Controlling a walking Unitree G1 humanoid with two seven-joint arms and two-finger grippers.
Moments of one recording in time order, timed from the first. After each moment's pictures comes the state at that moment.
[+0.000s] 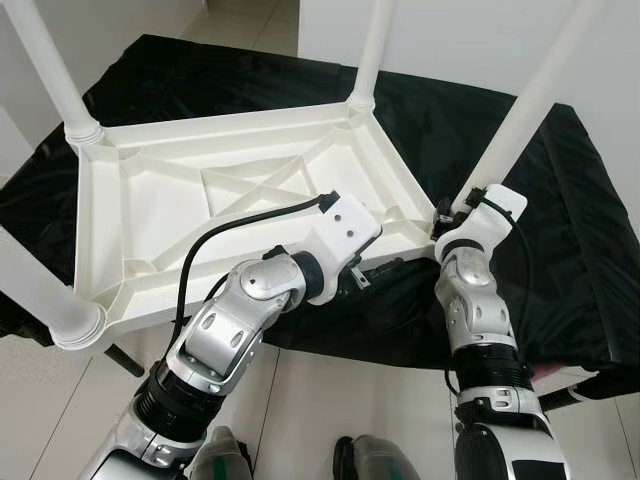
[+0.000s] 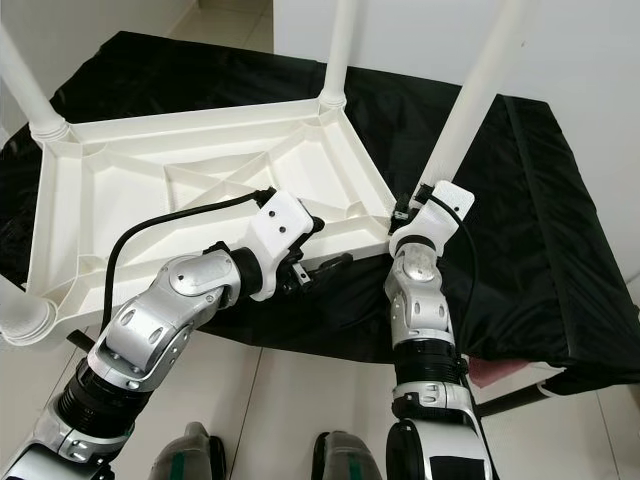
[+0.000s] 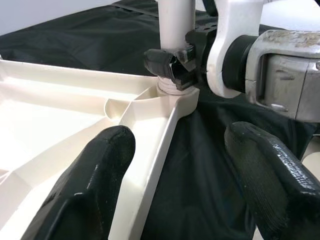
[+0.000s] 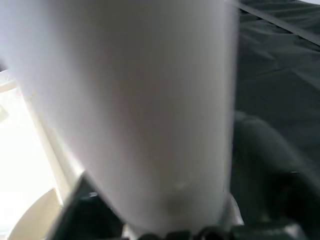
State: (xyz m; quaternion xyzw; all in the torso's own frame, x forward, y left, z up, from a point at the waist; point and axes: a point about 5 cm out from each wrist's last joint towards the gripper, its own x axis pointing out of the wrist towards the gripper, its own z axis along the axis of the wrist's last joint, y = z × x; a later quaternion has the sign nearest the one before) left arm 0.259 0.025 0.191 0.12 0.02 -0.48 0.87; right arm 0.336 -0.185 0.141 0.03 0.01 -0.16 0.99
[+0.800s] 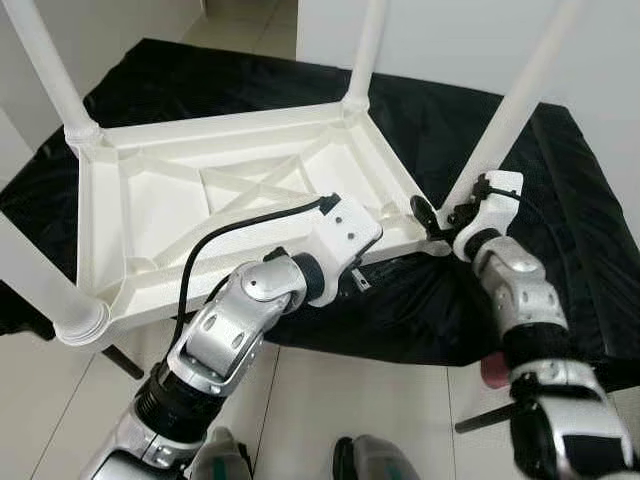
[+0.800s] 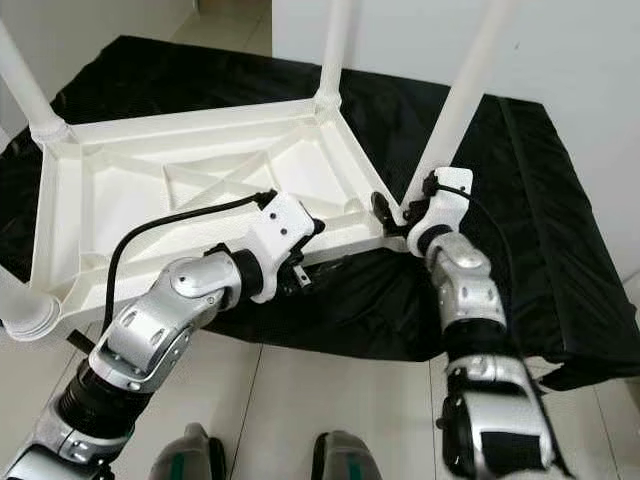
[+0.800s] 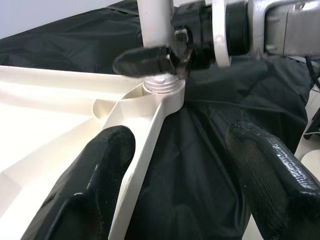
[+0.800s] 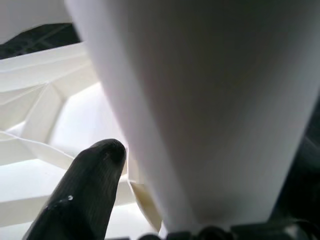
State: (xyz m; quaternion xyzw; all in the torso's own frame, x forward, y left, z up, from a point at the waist) left arm 0.260 0.023 0.189 0.12 0.02 -0.48 0.87; right arm 0.361 -0.213 0.154 -0.04 0.02 0.14 0.99
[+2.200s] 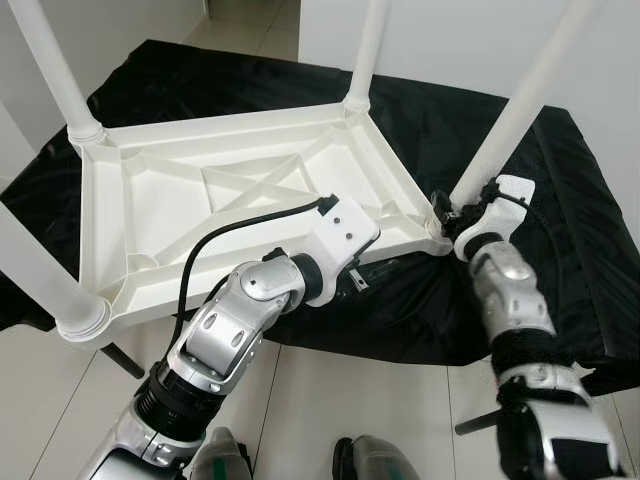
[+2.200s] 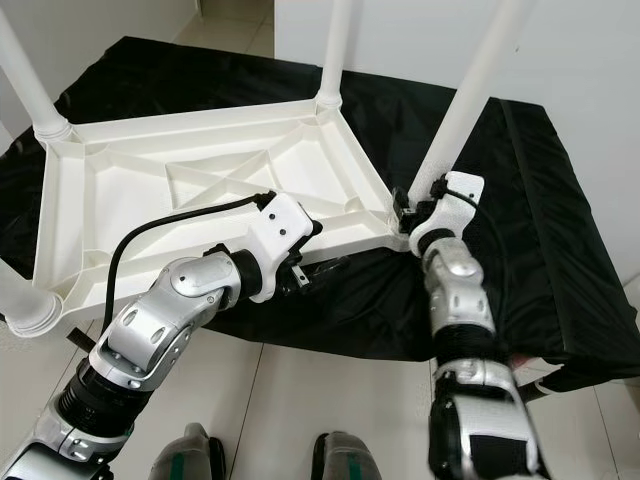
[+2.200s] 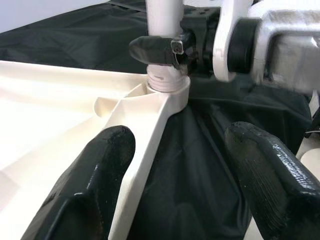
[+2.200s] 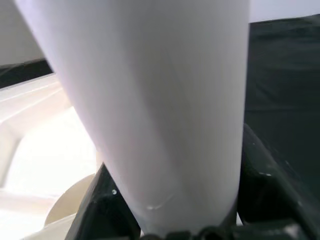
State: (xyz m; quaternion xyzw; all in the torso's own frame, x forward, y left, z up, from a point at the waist) left arm 0.261 0.024 0.187 0.12 0.03 -0.48 0.87; right arm 0.343 -0.195 0.142 0.01 -0.03 -0.03 1.00
